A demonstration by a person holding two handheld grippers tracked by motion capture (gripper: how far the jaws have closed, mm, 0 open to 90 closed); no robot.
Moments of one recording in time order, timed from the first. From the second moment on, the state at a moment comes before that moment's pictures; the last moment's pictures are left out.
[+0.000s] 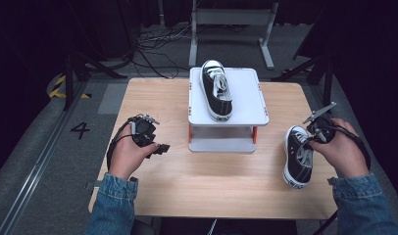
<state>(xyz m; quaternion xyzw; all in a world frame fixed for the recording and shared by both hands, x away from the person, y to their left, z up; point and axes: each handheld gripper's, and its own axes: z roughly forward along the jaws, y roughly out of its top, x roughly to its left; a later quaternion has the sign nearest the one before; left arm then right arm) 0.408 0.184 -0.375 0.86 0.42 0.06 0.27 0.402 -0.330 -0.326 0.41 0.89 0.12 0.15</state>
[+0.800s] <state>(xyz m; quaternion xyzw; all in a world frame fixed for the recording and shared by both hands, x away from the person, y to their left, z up) 0.386 0.211 -0.372 0.85 0.45 0.07 0.27 0.451 -0.261 -0.203 0.34 0.91 0.15 0.19</state>
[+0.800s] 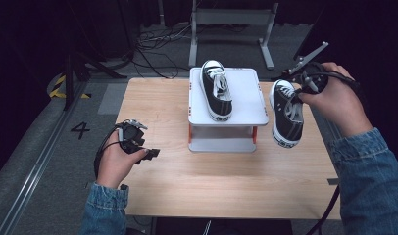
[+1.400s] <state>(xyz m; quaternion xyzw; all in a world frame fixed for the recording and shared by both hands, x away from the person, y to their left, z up) 0.389 0.211 -0.372 0.85 0.44 0.07 0.28 0.510 -0.207 -0.197 0.29 0.92 0.14 0.21</state>
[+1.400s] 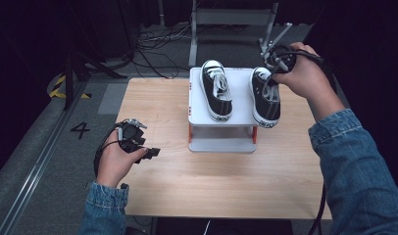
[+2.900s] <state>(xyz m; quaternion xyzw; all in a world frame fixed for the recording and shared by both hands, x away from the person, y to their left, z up) 0.390 0.213 -0.374 0.85 0.44 0.06 0.28 0.496 -0.202 -0.209 0.28 0.88 0.28 0.27</state>
